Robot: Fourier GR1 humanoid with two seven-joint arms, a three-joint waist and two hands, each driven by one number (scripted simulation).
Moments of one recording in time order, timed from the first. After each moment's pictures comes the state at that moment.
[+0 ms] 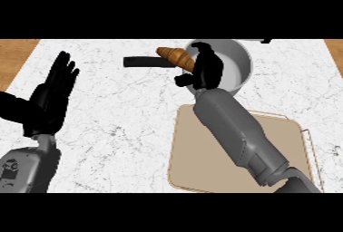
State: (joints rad) left arm -0.28 0.26 0.00 -1.59 0.15 0.18 0.20; right arm -1.03 0.00 0.38 -0.53 0.61 -0.80 0.61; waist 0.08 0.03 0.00
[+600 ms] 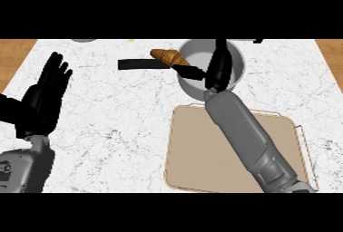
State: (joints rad) left arm -0.26 0.28 0.04 -1.59 0.16 0.18 0.21; right arm -0.91 0.00 0.19 -0.73 0.22 -0.90 0.12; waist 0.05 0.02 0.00
